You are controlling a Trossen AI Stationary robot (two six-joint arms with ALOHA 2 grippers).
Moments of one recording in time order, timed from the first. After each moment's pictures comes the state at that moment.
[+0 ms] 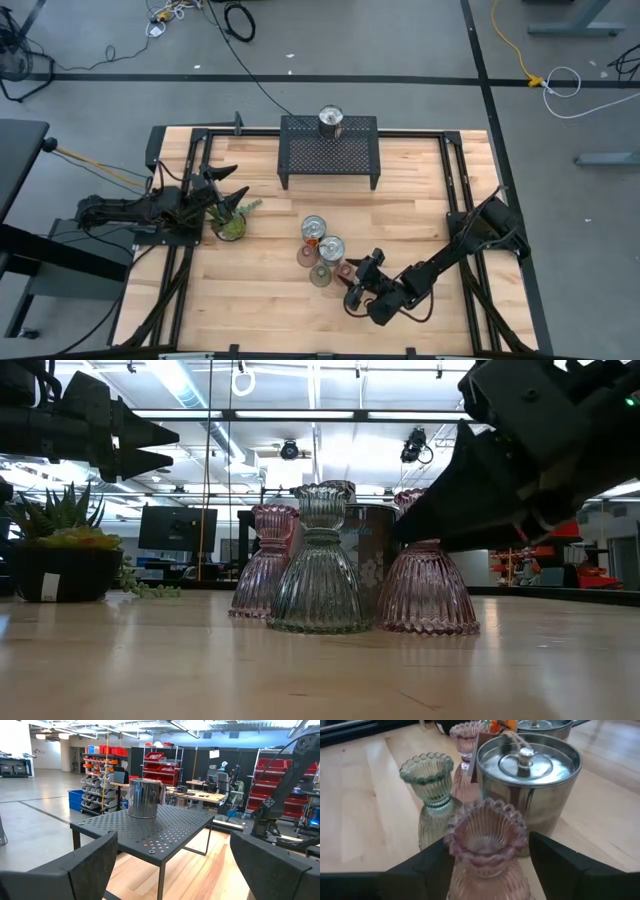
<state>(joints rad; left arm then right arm) -0.04 0.01 0.01 0.14 -0.60 -0.04 0.66 1.94 0.93 0.14 0.96 0.87</state>
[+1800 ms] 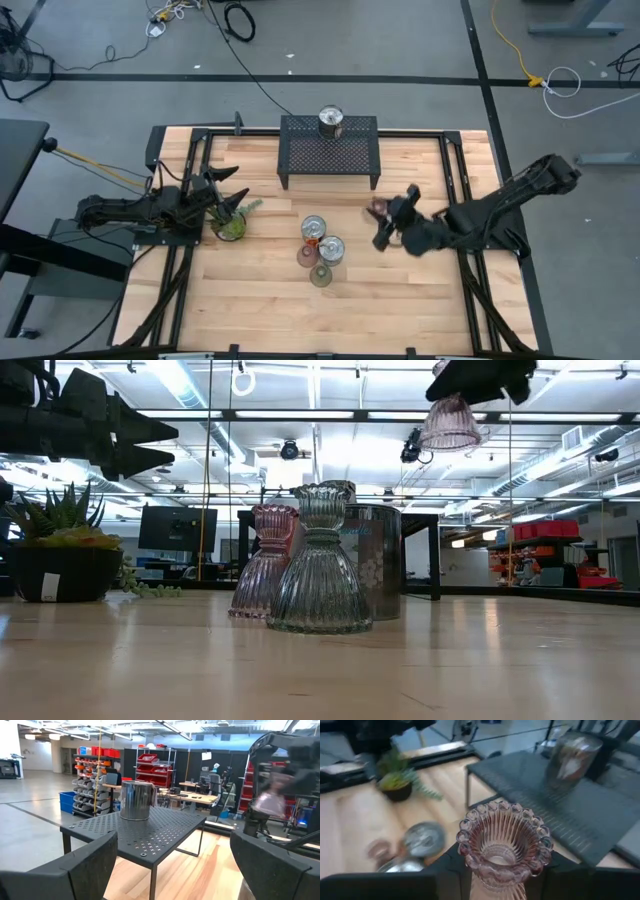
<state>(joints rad) -0.04 0.01 0.01 0.16 -0.57 -0.04 0.45 1.22 0.93 -0.41 0.95 0.55</state>
